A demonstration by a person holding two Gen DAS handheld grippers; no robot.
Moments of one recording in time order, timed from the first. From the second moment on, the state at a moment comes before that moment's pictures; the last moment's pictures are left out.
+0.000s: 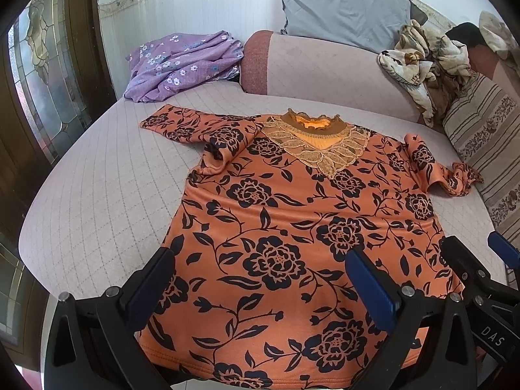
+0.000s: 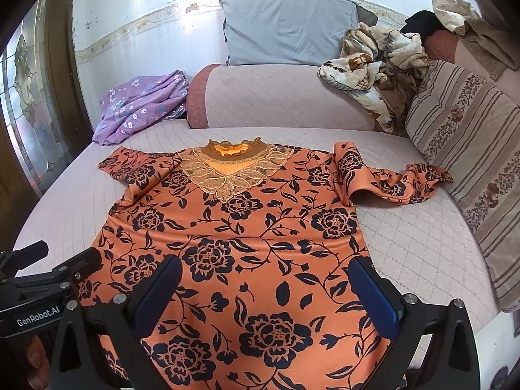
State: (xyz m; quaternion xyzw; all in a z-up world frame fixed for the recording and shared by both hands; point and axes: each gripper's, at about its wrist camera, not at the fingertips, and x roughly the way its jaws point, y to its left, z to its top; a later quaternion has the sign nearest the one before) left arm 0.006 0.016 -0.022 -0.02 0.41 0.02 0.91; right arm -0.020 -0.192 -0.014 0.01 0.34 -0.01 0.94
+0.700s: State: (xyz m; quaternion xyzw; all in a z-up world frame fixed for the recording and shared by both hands) left arm 0.006 0.016 -0.022 -0.02 0.42 0.02 0.91; right arm -0.020 -0.190 -0.014 0.01 0.34 0.00 0.94
